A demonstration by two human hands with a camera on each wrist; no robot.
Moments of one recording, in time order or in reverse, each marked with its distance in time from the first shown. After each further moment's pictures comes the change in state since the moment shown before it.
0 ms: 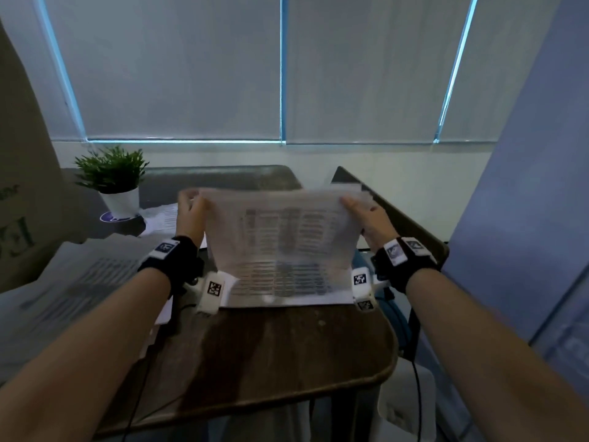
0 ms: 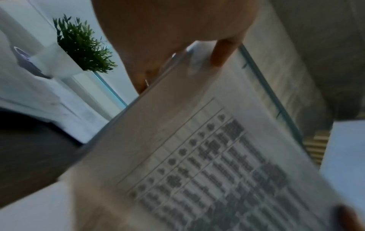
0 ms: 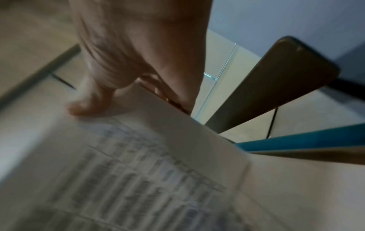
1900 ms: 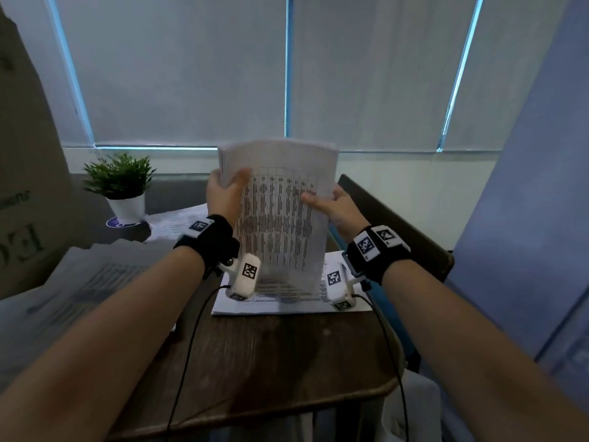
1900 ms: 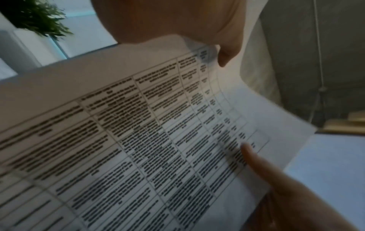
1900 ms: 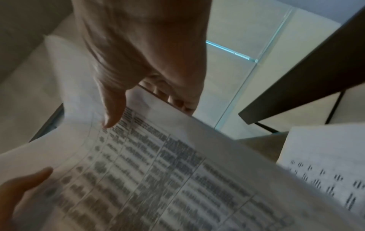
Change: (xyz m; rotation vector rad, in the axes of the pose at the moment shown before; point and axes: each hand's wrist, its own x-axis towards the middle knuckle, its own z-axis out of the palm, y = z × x) left_hand 0.004 0.047 0.053 -0.165 -0.005 0.082; right_hand -0.004 -0.038 0.073 -0.003 -0.255 -0.059
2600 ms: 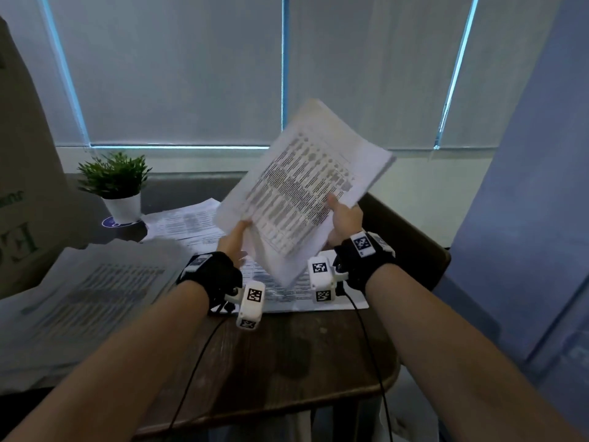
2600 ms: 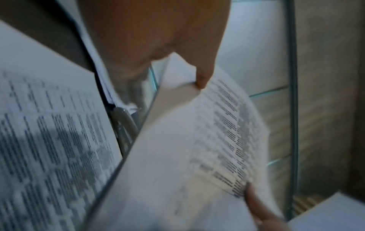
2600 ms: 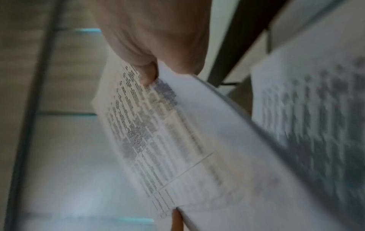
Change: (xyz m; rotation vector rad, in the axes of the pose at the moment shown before) left_hand -0.020 -0.084 -0.016 -0.075 0.026 -0.659; right_hand 0.016 0.034 -0.003 0.252 0.549 0.190
